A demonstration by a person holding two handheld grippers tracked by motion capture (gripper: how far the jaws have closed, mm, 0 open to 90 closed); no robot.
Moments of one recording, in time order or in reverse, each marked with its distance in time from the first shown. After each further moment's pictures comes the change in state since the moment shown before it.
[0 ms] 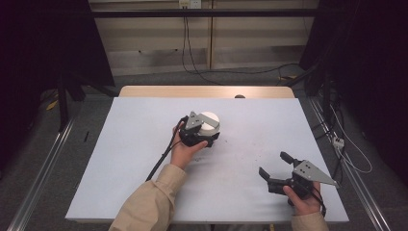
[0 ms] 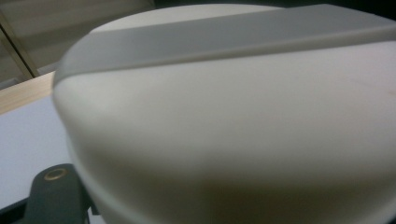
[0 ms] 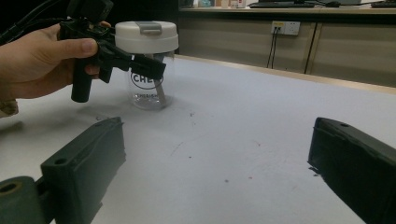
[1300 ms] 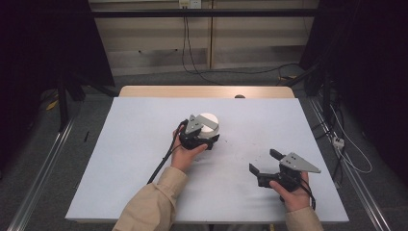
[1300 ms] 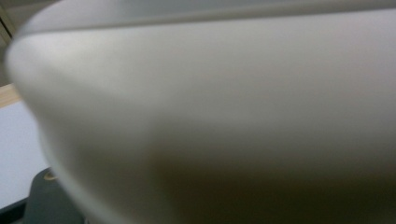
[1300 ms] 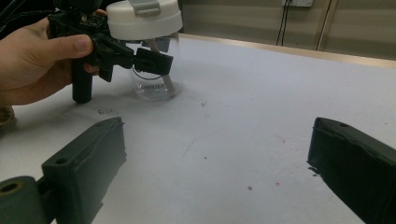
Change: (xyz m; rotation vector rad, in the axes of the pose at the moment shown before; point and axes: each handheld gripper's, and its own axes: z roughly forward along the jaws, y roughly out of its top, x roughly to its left) left arm -0.003 -0.012 0.002 -0.023 0.011 -0.004; right arm 0.010 0.009 0.032 0.110 0.019 0.025
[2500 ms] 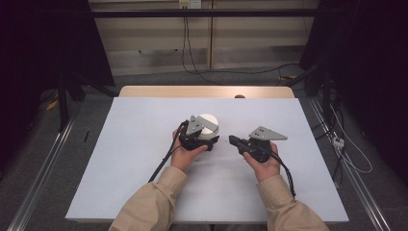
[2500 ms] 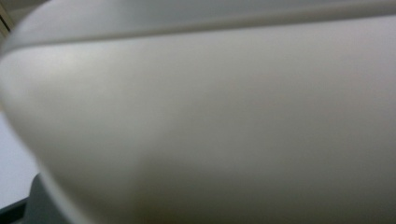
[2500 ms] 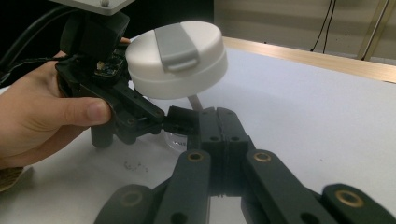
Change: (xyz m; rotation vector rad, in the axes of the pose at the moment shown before) left arm -0.004 0.001 -0.003 0.019 0.009 0.033; right arm 0.025 0.055 0.080 0.089 0.129 0.000
